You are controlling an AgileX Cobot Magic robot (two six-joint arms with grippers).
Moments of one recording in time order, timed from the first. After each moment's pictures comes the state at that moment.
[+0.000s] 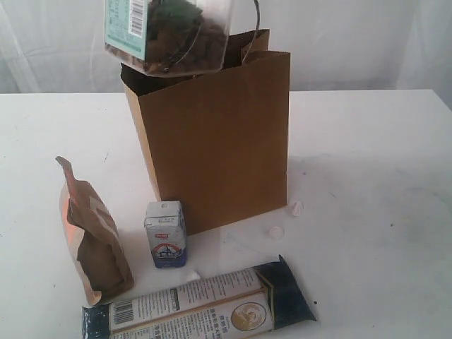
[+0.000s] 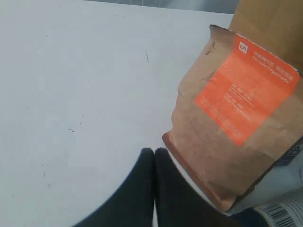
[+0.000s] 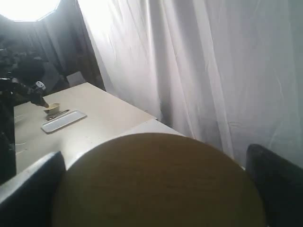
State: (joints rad) left arm -0.05 0.17 -0.08 -0.46 0.39 0.31; right arm 0.43 1.55 -1.57 1.42 0.63 -1.18
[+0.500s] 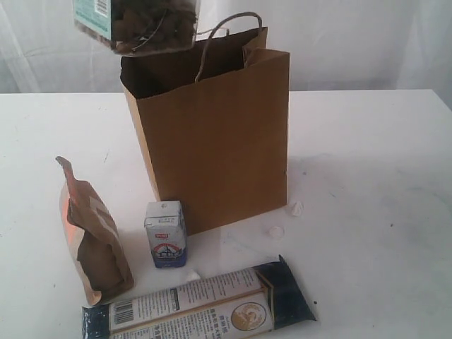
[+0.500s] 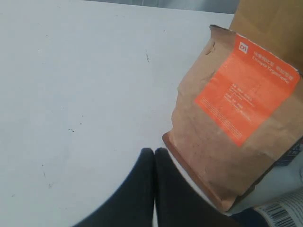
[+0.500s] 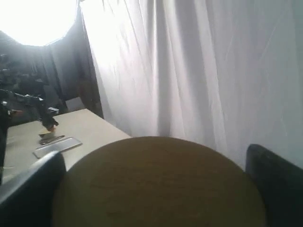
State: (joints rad) left arm -0.05 0.17 -0.08 -0.46 0.39 0.31; right arm 0.52 1.57 -1.57 1.70 0.52 -1.53
